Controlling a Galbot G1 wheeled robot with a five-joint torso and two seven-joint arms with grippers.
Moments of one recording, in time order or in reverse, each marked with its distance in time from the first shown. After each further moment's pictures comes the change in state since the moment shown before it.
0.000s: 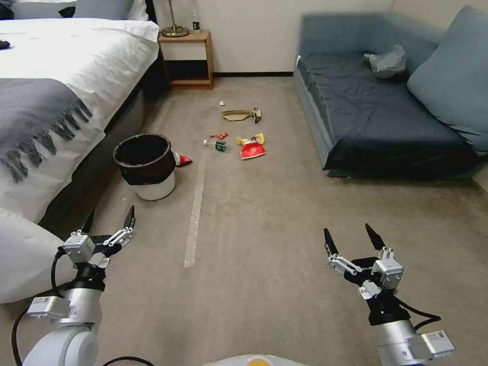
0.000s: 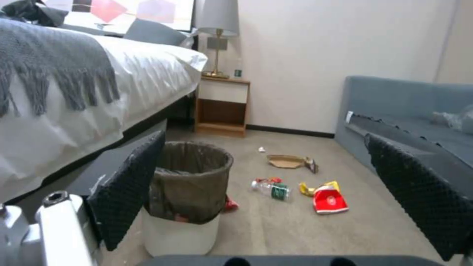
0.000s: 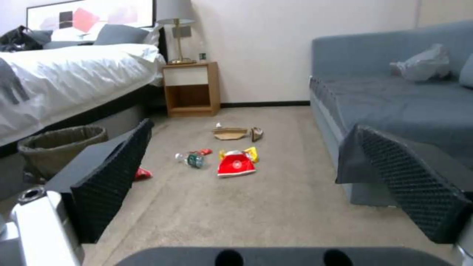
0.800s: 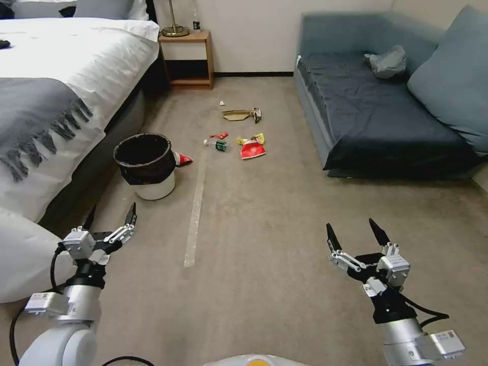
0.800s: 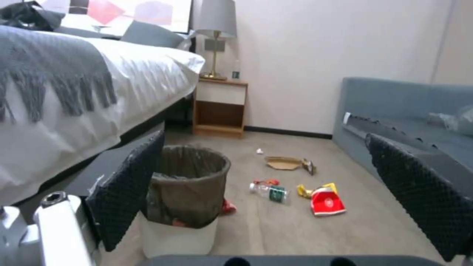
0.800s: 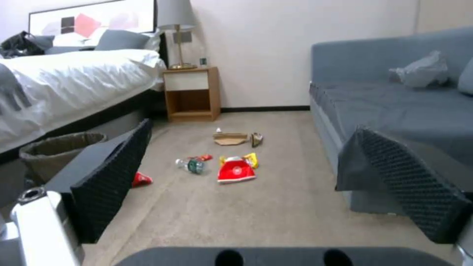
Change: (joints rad) left arm 0.006 0.007 -0.008 -0.026 -0.004 0.015 -0.006; right arm -0.005 -0.001 0.007 0.030 0.009 -0.014 0.000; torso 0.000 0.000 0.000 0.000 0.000
